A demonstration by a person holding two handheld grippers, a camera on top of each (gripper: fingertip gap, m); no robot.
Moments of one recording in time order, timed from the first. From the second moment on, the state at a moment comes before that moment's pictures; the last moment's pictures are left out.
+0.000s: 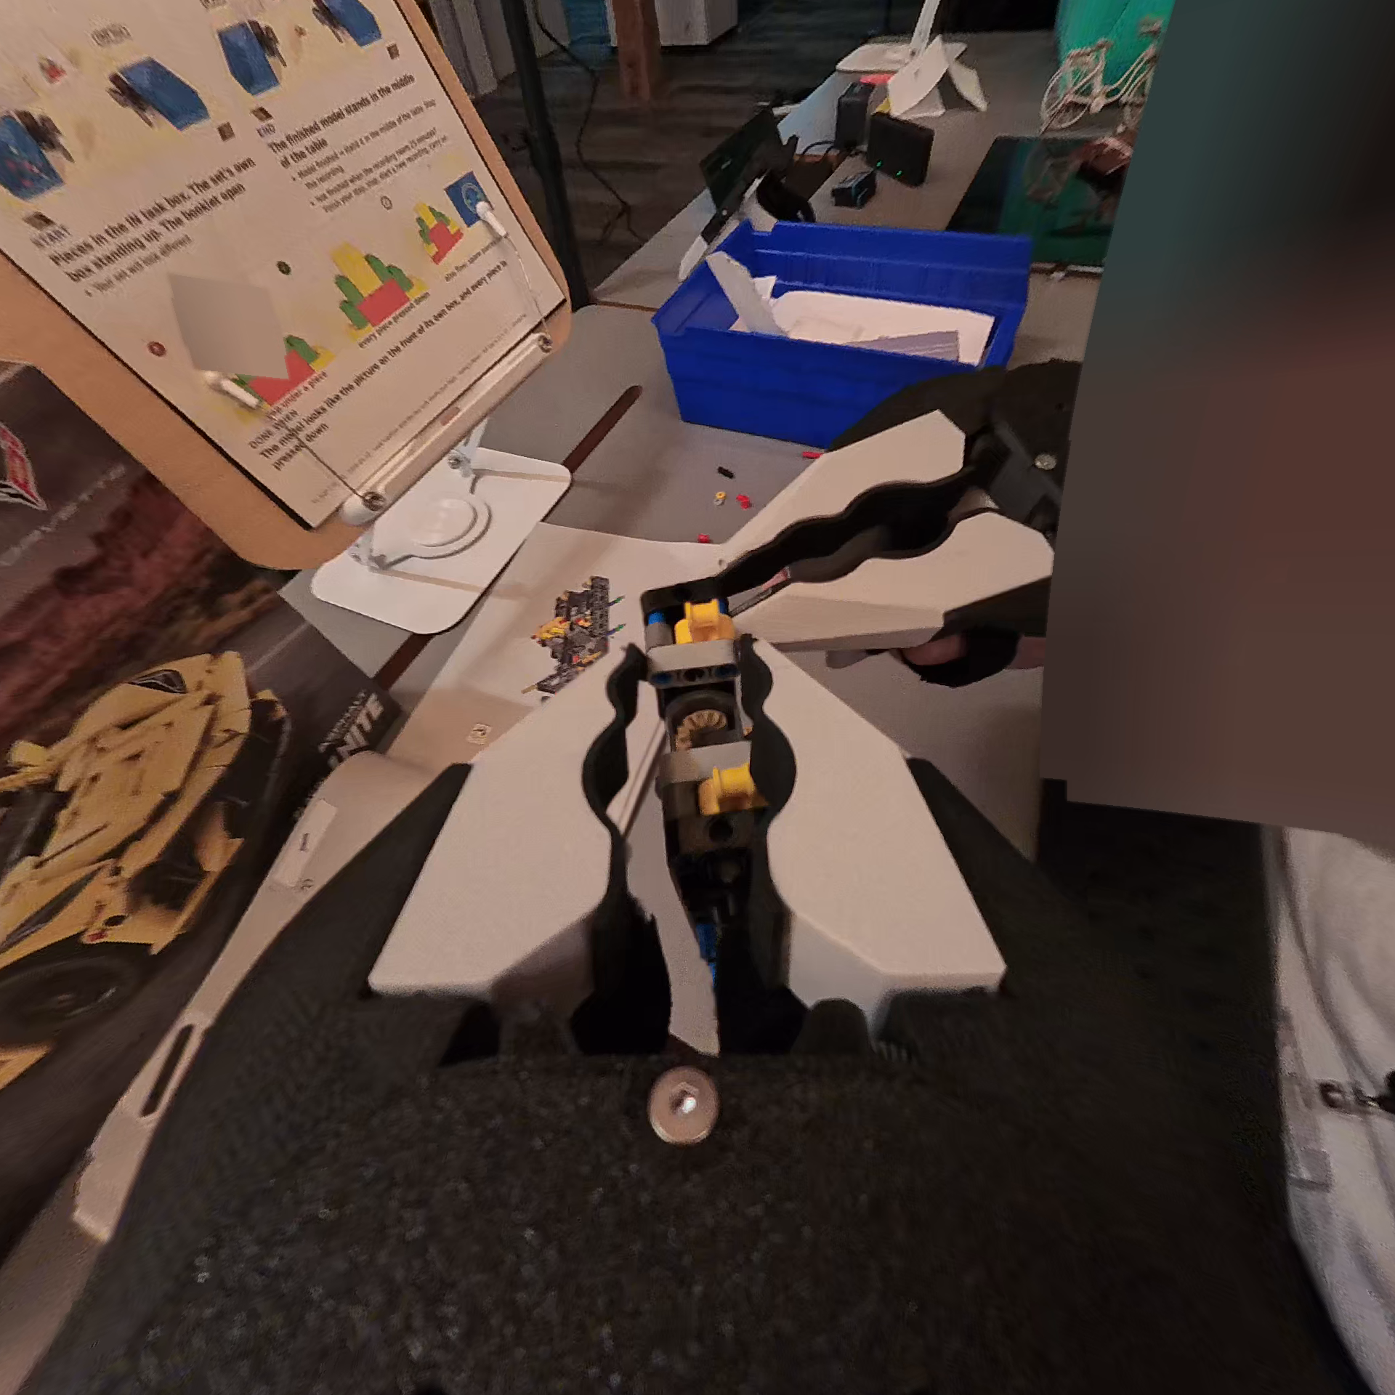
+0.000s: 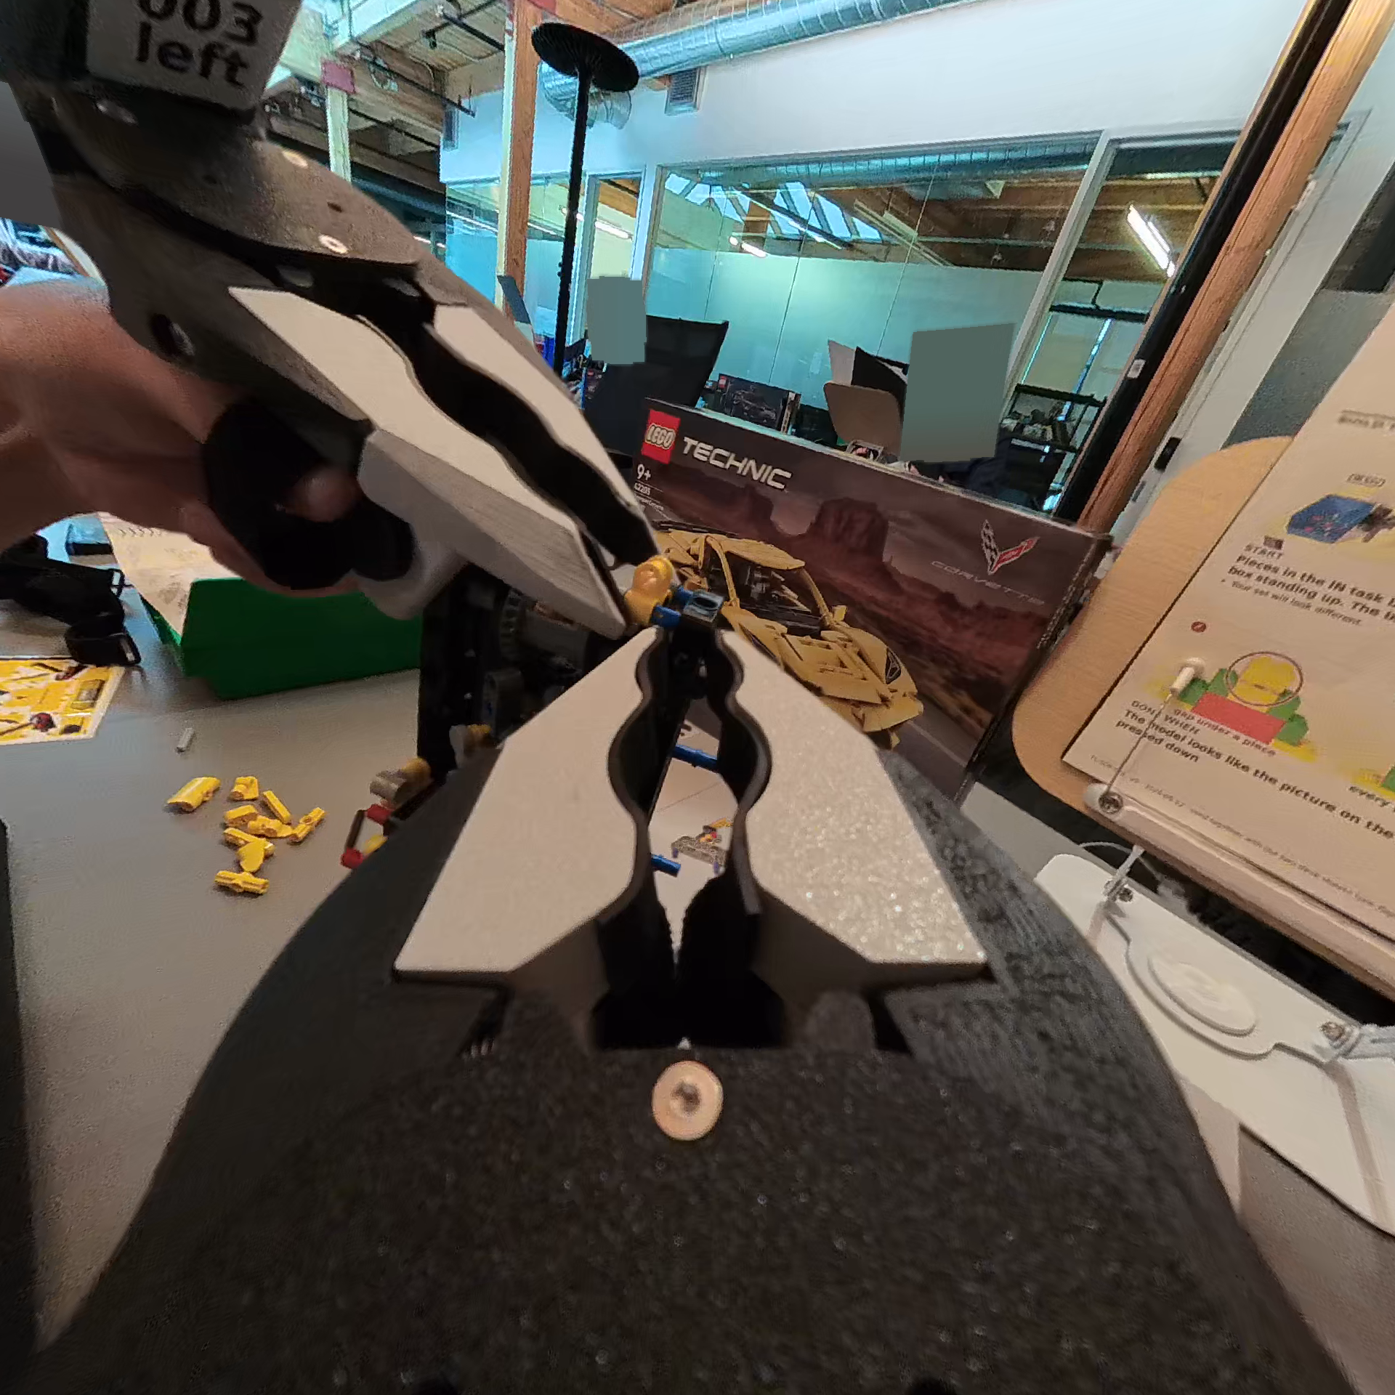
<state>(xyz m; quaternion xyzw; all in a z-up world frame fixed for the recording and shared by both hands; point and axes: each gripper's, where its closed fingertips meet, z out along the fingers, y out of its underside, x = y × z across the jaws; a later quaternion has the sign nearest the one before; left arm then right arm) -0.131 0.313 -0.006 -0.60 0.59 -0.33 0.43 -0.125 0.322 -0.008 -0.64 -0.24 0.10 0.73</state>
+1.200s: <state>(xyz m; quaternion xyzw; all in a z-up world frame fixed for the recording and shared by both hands) -0.129 0.315 -0.008 -0.66 0.51 -0.37 0.40 -0.123 0.321 -0.008 -0.62 -0.19 0.02 0.76</state>
